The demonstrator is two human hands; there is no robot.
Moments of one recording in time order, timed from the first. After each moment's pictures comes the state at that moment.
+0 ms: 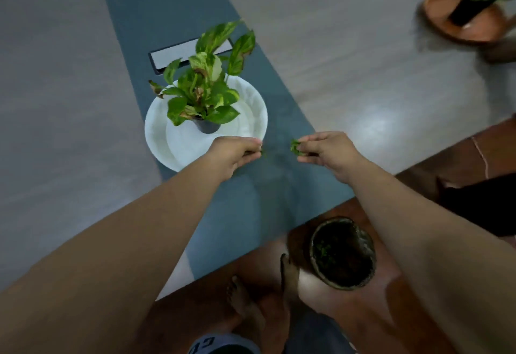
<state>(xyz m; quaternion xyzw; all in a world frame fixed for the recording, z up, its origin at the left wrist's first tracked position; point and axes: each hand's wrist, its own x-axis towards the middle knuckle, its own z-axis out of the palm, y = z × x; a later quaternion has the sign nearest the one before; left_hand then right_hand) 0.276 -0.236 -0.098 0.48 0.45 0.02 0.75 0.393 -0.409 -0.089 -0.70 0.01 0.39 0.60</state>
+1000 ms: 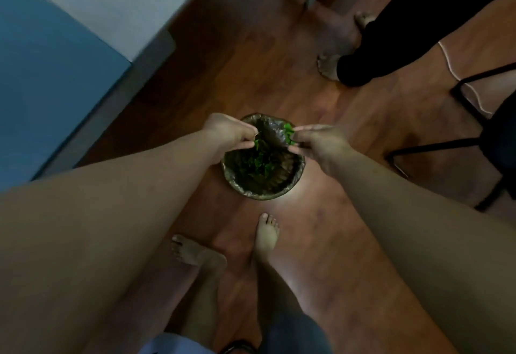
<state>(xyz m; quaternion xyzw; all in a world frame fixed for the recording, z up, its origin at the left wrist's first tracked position) 0.373 -0.566 -0.360 0.64 0.39 -0.31 0.59 0.381 -0.755 -0.379 -0.64 0.35 0.30 0.62</state>
